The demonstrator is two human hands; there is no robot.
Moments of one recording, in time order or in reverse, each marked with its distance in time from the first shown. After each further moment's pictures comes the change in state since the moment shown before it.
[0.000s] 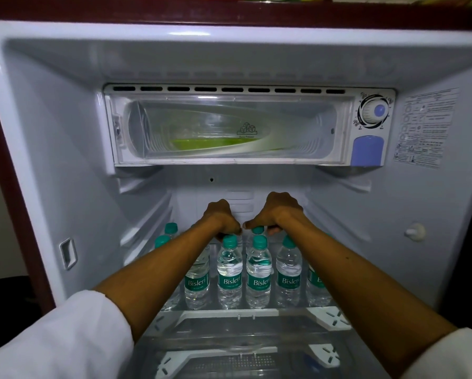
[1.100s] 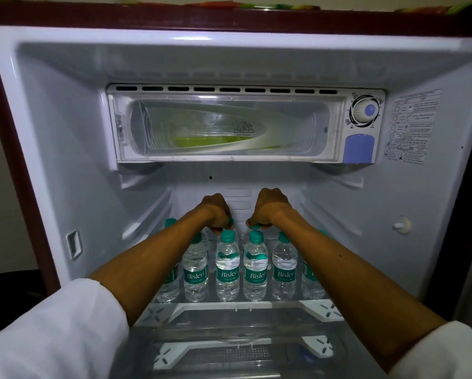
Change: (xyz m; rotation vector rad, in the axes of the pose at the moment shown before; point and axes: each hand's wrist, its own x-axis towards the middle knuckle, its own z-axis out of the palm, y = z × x) left_hand -0.004 -0.007 -0.014 0.122 -0.069 0.101; right_hand -0.006 -0.002 0.007 -0.061 0.083 -0.097
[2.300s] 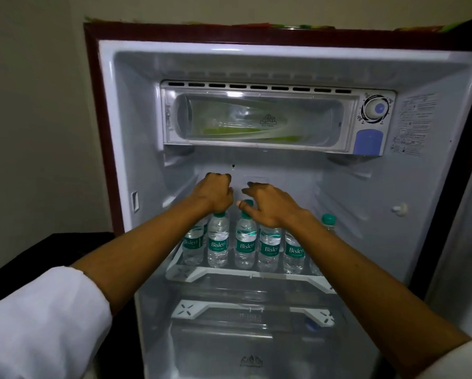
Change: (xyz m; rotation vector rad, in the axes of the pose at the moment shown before) left_hand -0.087 -0.031 -0.027 0.231 0.353 0.141; right_hand -0.086 -0.025 -0.003 -0.055 0.118 -0.565
